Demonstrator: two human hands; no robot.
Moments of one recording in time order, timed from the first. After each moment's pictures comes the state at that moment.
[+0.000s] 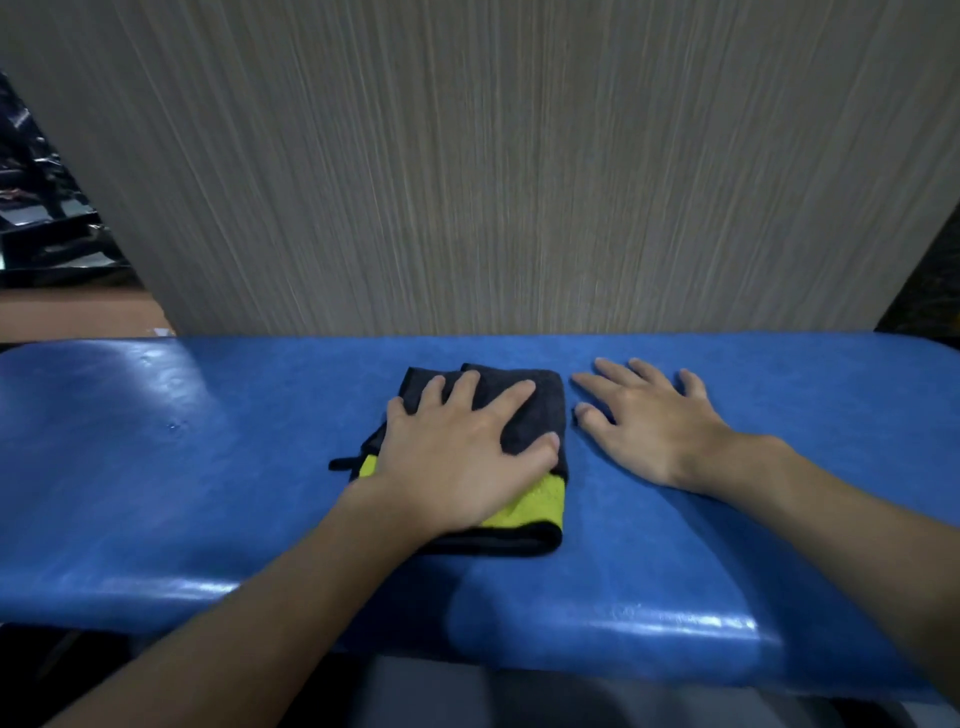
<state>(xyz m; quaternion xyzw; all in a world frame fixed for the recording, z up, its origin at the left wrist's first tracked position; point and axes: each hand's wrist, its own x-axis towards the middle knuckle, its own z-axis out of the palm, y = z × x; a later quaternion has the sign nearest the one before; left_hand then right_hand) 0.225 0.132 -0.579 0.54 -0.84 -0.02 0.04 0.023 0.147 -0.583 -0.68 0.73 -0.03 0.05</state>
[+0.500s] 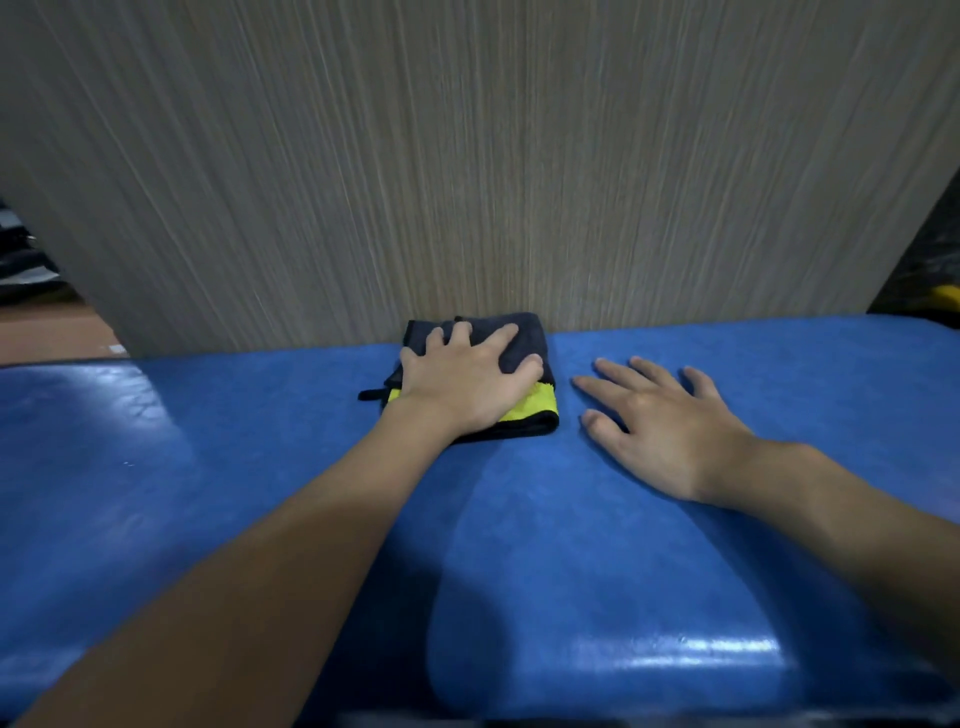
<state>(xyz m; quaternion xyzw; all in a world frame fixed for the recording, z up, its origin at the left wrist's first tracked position) 0.194 0.027 -0.583 0.55 -0.83 -0.04 0.07 0.026 0.149 -0.586 -0.67 0.74 -0.03 0.05</state>
